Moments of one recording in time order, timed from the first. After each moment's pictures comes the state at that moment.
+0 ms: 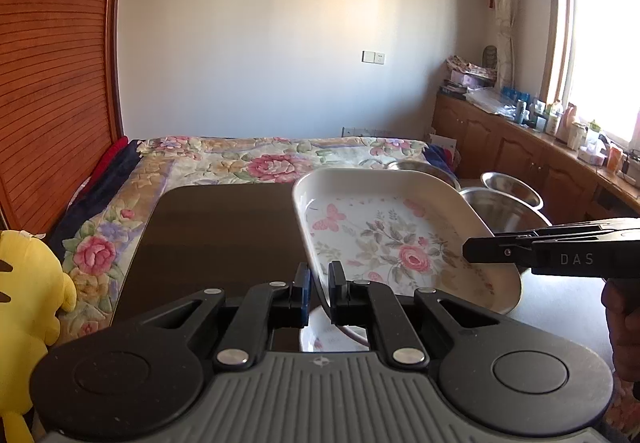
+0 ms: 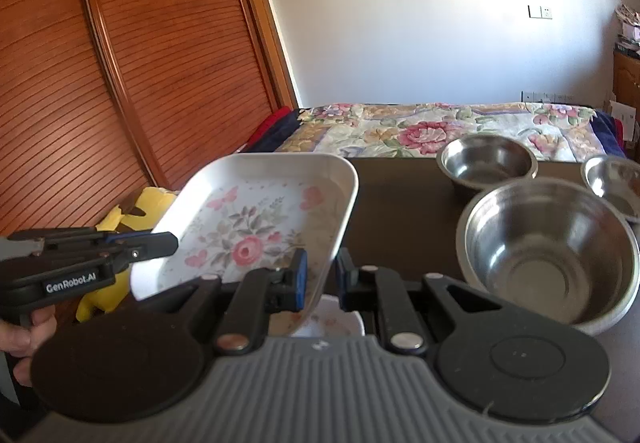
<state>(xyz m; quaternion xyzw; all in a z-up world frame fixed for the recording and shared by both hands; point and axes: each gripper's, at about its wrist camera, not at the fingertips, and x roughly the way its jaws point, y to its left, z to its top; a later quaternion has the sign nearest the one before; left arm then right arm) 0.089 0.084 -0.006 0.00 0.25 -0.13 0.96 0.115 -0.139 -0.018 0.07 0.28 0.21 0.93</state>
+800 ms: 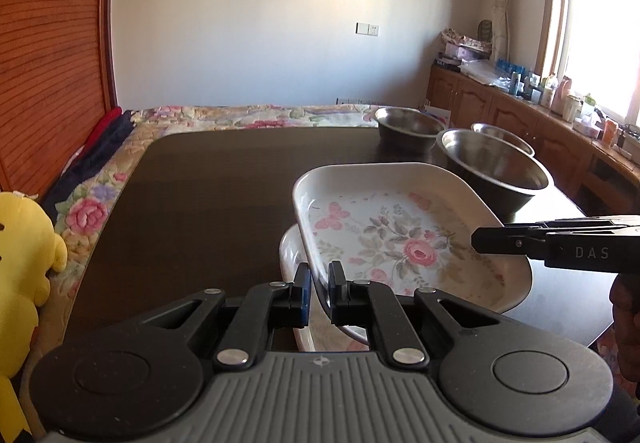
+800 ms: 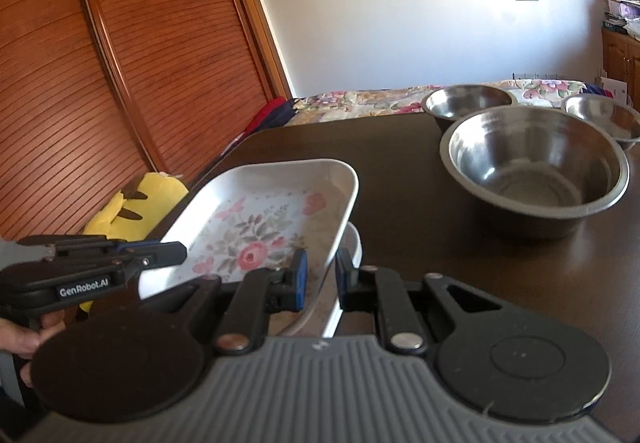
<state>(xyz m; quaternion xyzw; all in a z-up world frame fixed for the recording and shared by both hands) 0.067 0.080 -0.053 0.00 0.29 -0.13 0.95 0.080 -0.145 -0.060 0.09 0.28 0.21 0.93</state>
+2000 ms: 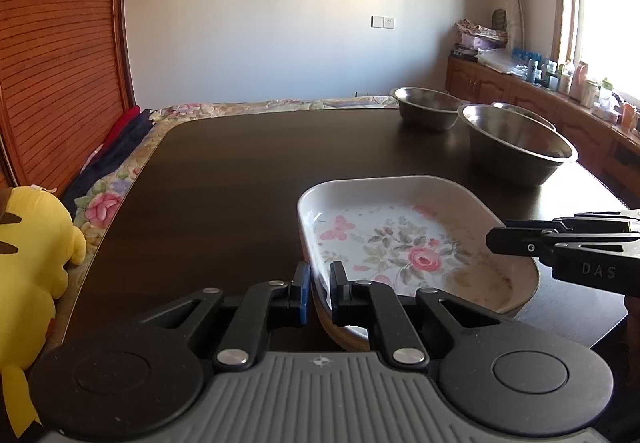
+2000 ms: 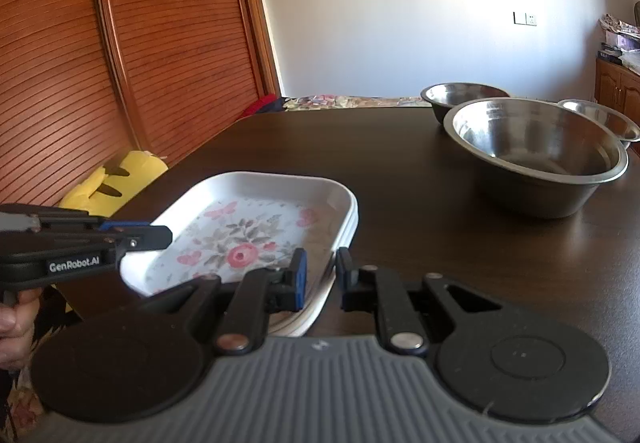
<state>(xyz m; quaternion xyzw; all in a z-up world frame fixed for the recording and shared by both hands) 0.060 0.077 -0.075 0.03 0.29 -0.10 0.95 0.068 -0.128 -0.079 0.04 0.26 0.19 0.95</state>
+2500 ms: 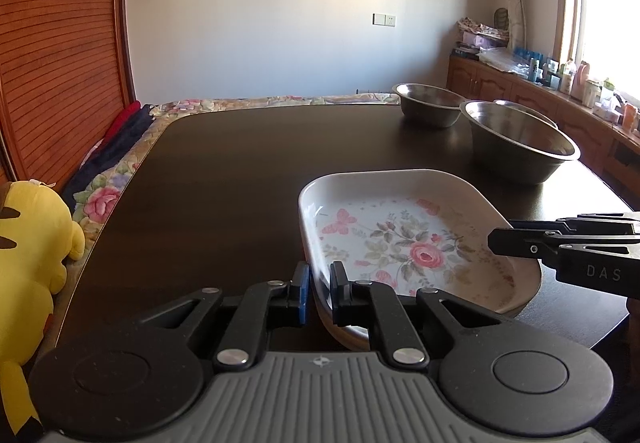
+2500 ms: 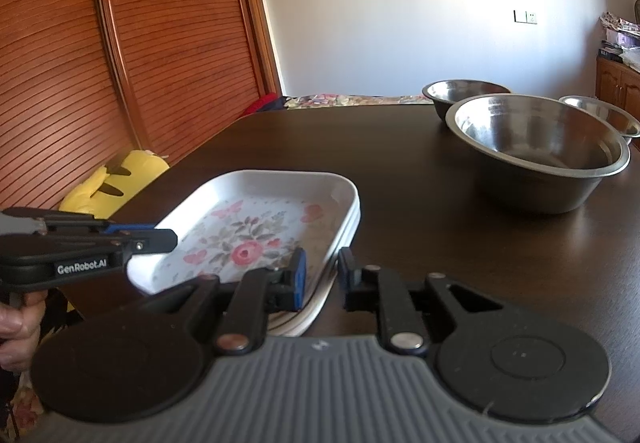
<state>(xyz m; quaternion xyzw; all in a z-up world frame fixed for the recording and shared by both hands) 0.061 0.079 -0.079 0.02 0.29 -0.10 0.95 0.068 -0.128 -0.081 0.04 0.26 0.19 0.95</state>
